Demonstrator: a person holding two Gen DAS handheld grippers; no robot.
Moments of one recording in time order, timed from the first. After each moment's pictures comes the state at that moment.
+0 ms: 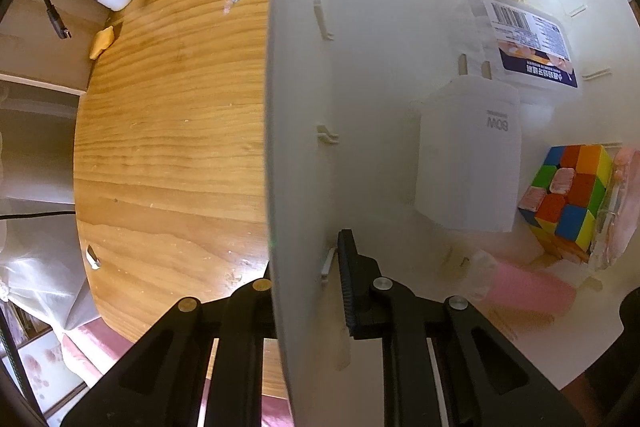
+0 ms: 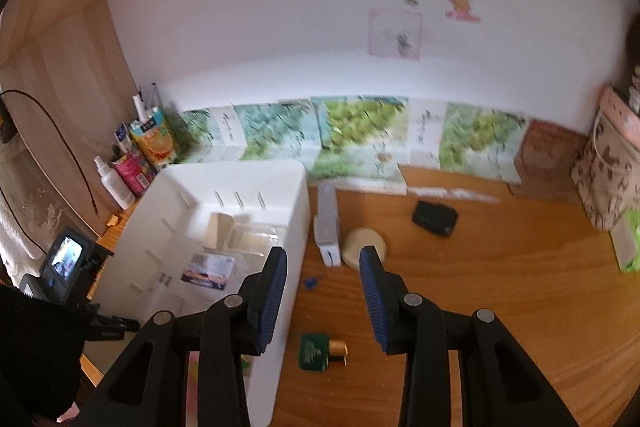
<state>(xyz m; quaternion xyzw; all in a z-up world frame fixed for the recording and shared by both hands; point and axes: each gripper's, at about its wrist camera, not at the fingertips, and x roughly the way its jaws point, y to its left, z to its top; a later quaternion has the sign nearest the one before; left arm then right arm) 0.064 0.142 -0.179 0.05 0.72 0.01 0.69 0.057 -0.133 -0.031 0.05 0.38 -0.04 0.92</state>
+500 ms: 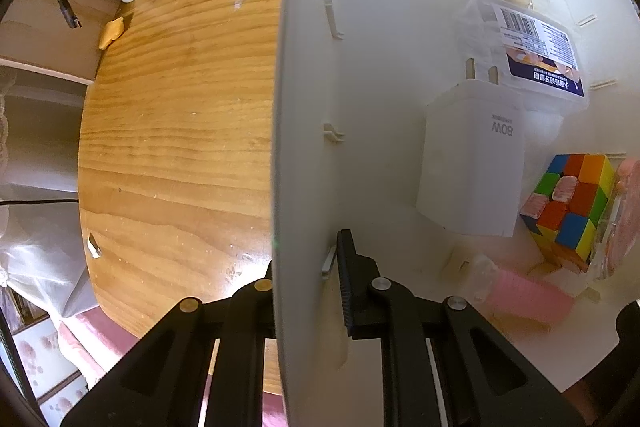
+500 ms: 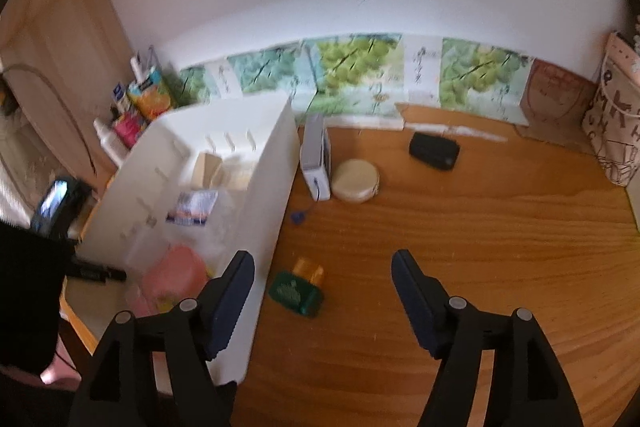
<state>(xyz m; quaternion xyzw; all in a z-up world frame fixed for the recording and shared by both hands) 0.063 0.148 -0.183 0.04 0.72 0.03 0.69 0.033 -0.150 -0.086 0.05 0.43 -0.01 0.90</state>
